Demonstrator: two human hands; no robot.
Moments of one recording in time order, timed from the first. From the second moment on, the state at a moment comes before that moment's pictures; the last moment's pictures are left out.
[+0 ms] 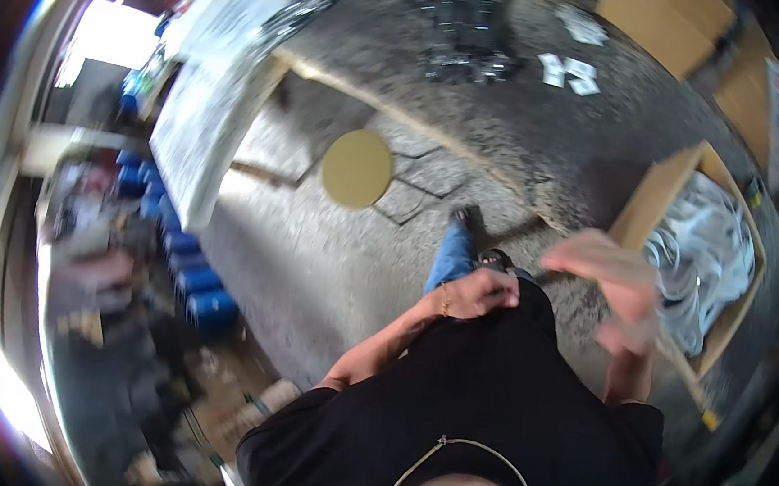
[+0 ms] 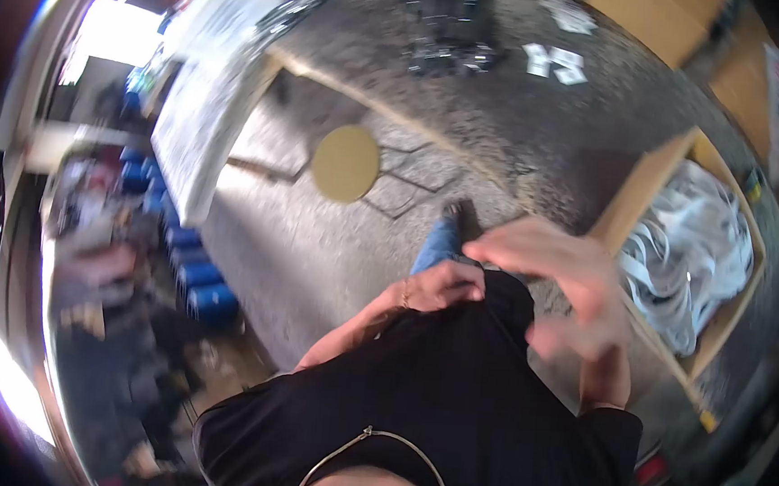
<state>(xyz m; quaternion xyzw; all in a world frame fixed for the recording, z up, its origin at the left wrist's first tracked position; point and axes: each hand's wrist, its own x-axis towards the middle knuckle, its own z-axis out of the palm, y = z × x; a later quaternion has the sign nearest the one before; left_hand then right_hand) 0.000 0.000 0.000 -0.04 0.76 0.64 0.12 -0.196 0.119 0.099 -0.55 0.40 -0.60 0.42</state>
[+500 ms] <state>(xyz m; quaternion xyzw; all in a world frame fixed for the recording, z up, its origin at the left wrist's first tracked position) -0.187 -0.315 -0.145 0.17 0.89 0.29 0.30 -0.265 -0.071 -0.199 0.02 0.71 -0.66 0.25</state>
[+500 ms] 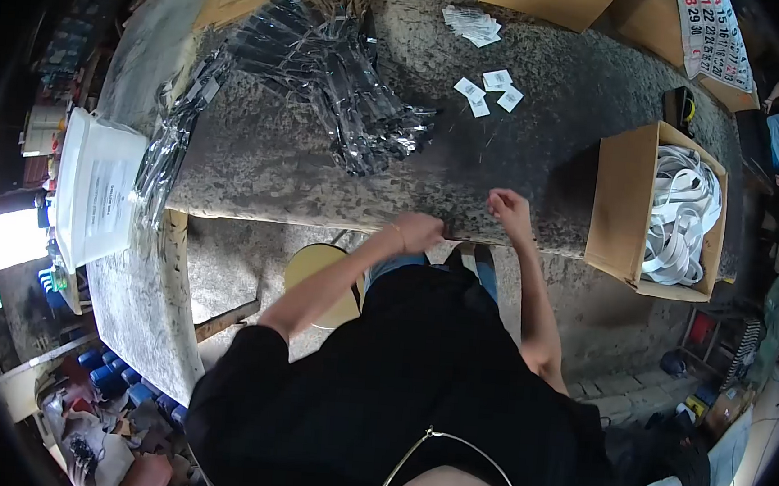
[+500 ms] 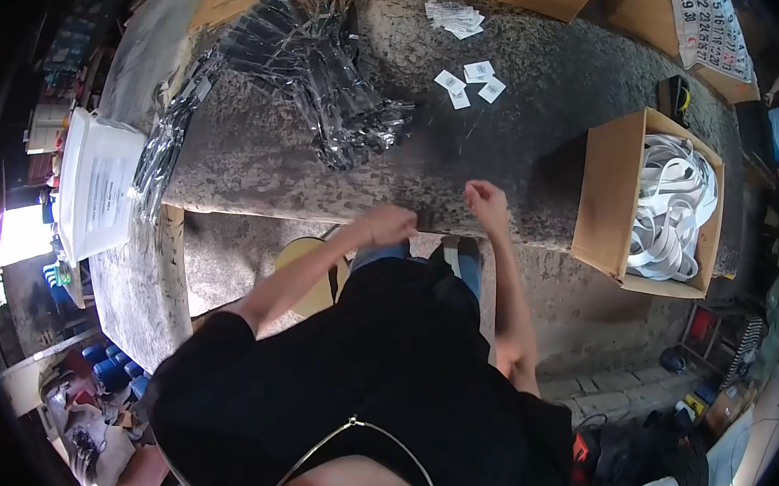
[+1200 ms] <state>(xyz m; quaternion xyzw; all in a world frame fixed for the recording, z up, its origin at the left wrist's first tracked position) -0.335 -0.537 -0.155 0.01 0.97 0.23 -0.11 -0.301 -0.186 -0.264 0.12 0.92 -0.29 -0.22</state>
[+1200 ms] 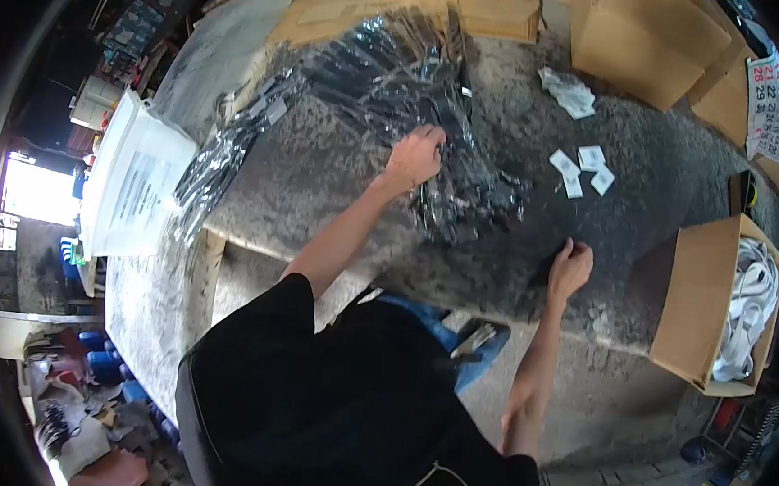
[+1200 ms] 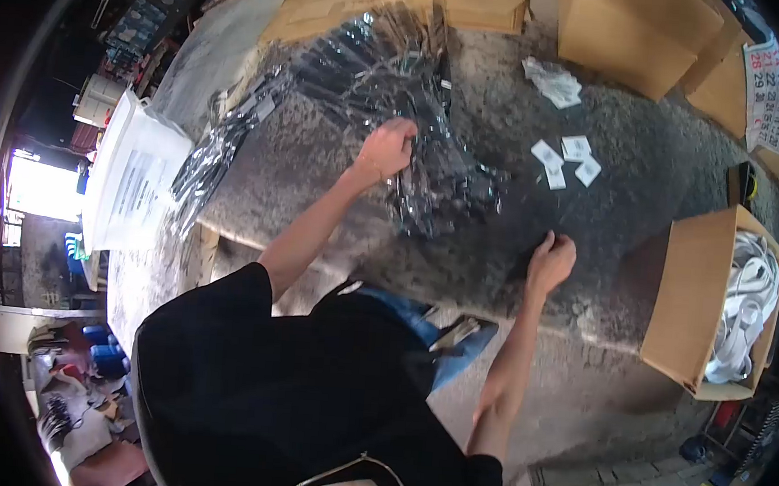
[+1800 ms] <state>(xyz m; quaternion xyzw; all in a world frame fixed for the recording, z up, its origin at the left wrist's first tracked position) -0.272 -0.570 -0.112 0.35 0.88 0.19 -0.25 -0.205 -0.368 -0.150 -0.07 0.60 -0.80 -0.06</state>
